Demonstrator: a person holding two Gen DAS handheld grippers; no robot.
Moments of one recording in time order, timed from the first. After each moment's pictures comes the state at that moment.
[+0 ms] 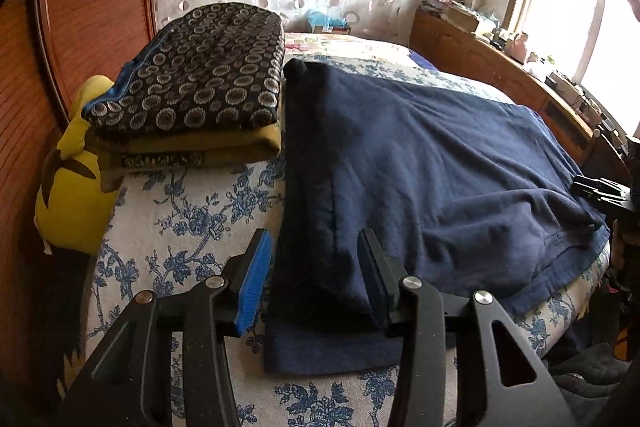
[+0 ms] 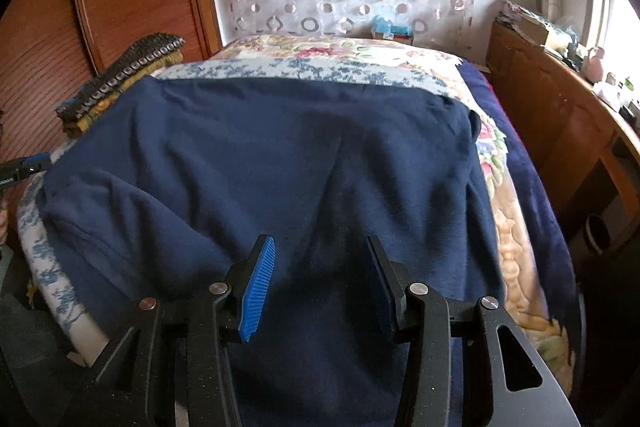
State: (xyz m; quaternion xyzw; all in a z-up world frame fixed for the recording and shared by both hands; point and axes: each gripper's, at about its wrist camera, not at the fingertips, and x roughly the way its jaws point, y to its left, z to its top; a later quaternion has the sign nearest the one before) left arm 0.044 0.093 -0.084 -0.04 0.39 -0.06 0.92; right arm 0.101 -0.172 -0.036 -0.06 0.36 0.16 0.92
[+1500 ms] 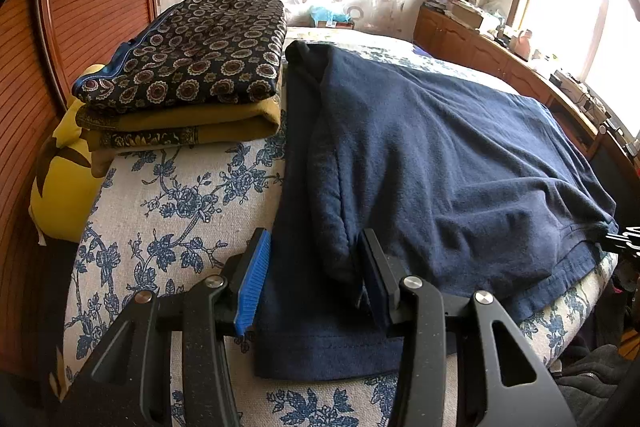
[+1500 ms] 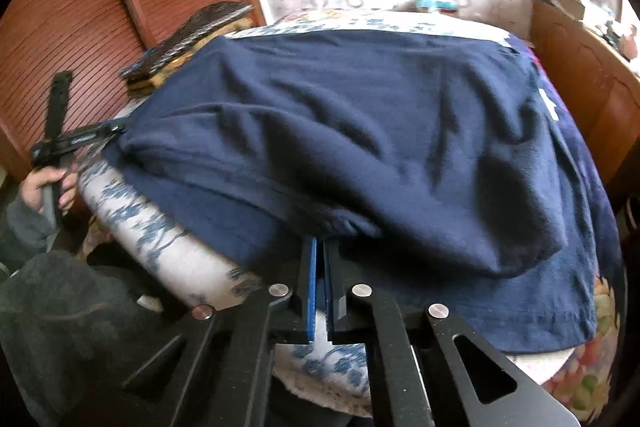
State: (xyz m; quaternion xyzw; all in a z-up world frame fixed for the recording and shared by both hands) left arm 0.044 0.091 -0.105 -0.04 0.40 -0.05 0.91; right arm 0.021 -0.154 -0.036 -0.04 0.39 0.26 0.88
